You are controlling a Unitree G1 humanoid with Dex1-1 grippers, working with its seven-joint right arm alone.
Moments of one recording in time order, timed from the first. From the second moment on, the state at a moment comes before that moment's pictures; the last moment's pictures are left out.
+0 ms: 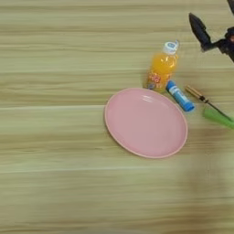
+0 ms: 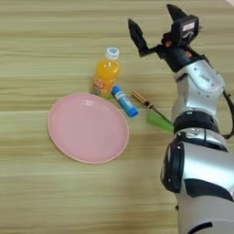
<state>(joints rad) -0.79 -0.55 -0.34 1.01 0.30 -0.56 0.80</state>
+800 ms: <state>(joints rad) -0.58 -0.50 -0.35 0.39 0.65 -0.14 1.11</state>
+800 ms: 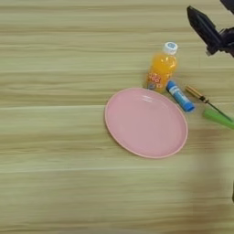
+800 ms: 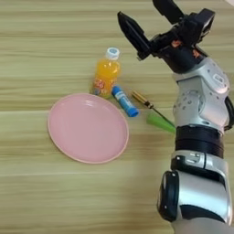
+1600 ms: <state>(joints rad) -0.30 -0.58 -0.14 0.12 0.55 0.02 1.42</state>
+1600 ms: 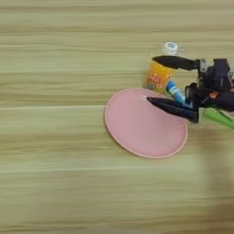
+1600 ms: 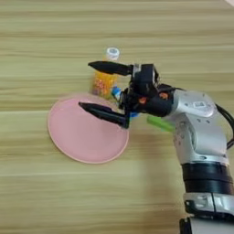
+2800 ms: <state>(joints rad) -0.27 -0.59 0.00 0.29 0.20 -0.18 1.38</state>
